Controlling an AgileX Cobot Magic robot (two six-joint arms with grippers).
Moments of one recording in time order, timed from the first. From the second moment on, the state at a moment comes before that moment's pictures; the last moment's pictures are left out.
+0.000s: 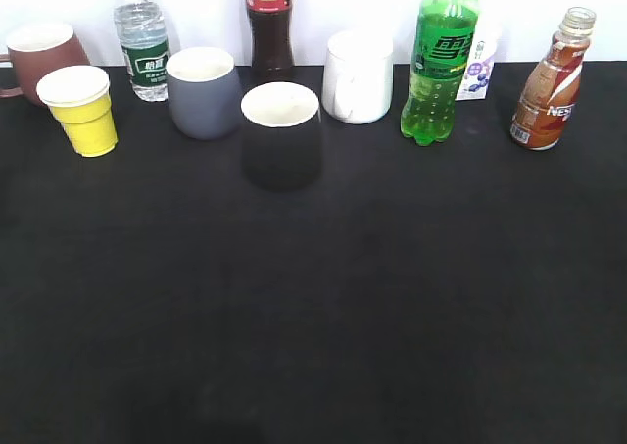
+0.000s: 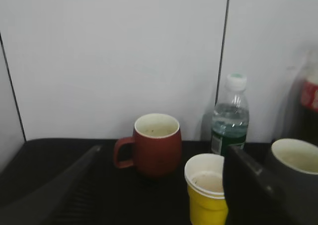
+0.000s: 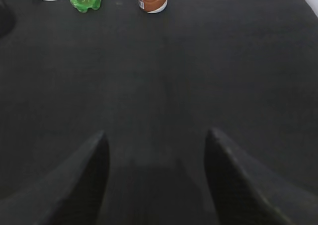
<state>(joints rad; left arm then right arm) 0.00 1.07 -0.41 -0.02 -0.51 0.01 0.00 -0.01 -0.50 0.08 1.04 -0.01</state>
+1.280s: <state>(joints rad) 0.18 2.22 -1.19 -0.01 -0.78 0.01 0.00 -0.01 -0.50 0.12 1.04 -0.01</state>
